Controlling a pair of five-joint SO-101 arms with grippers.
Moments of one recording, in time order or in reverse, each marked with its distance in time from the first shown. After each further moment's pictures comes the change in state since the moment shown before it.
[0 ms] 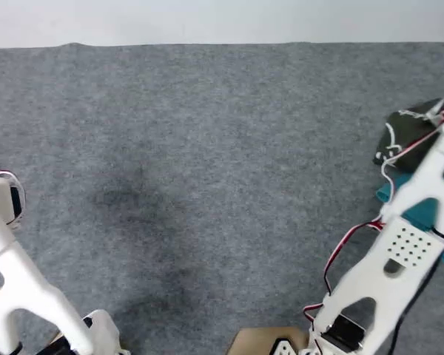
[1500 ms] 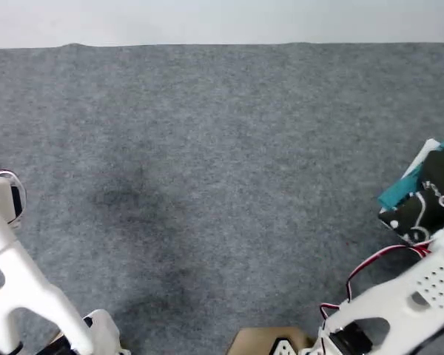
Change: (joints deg) left arm 0.0 0.0 1.4 -1.8 0.0; right arm 19.7 -14.7 43.9 -1.1 18.4
